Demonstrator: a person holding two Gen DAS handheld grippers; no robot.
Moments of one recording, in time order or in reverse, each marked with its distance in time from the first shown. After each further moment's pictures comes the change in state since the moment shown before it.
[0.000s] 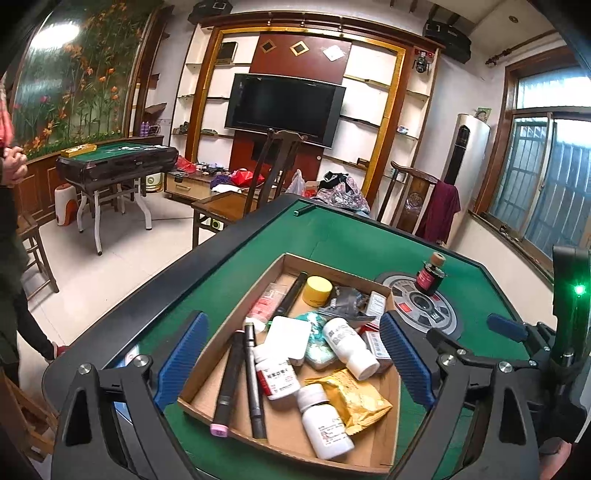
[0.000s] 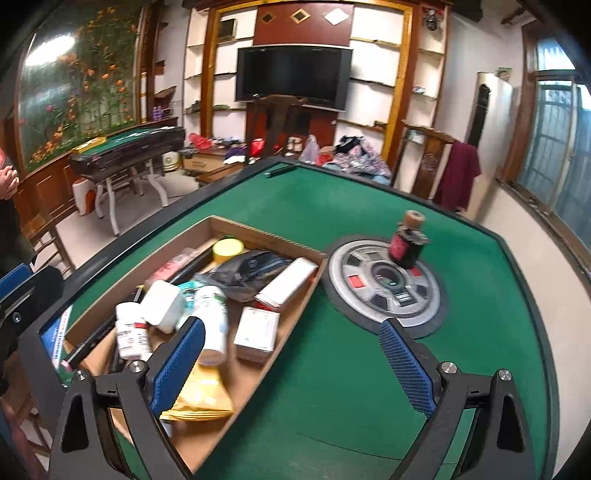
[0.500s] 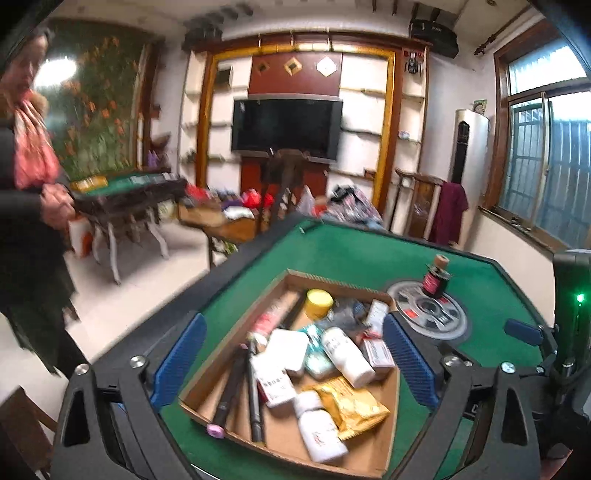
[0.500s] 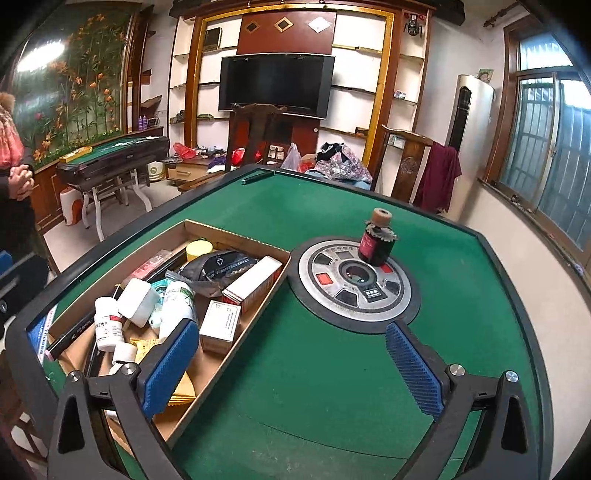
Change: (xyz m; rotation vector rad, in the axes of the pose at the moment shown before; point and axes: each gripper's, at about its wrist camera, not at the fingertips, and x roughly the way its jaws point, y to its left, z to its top) left arm -0.023 -0.035 0.000 0.102 -0.110 0.106; right arm -0.009 -0.024 -0.014 0.027 -0.021 -0.012
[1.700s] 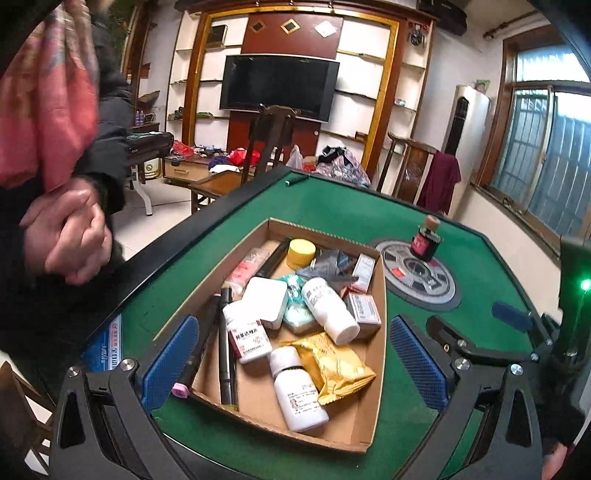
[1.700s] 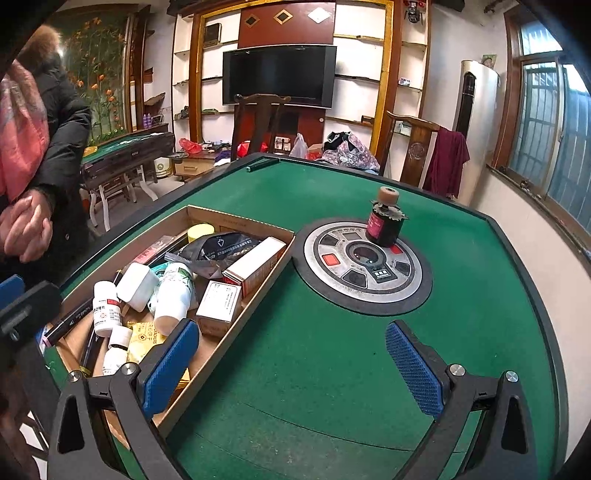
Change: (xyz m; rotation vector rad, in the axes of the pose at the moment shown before) left arm 0.028 -0.002 -0.025 -0.048 0.212 -0.085; right arm 0.011 -0.003 -0.015 0.008 0.027 0.027
